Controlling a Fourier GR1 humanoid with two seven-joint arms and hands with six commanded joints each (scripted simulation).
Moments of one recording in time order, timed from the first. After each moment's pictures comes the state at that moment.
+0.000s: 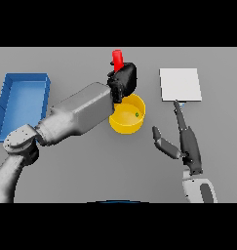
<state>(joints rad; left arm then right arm) -1.28 0.14 -1.13 -0.63 -1.41 -0.29 -0.11 0.09 -0.02 0.17 -1.67 0.32 -0.09 -0.15</state>
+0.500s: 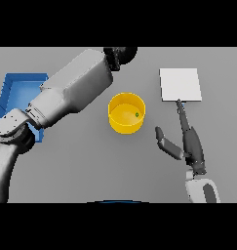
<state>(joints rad) -1.46 0.20 -1.02 -0.55 -1.36 -0.26 -0.18 0.10 -0.04 0.16 -1.69 0.32 -0.08 -0.16</state>
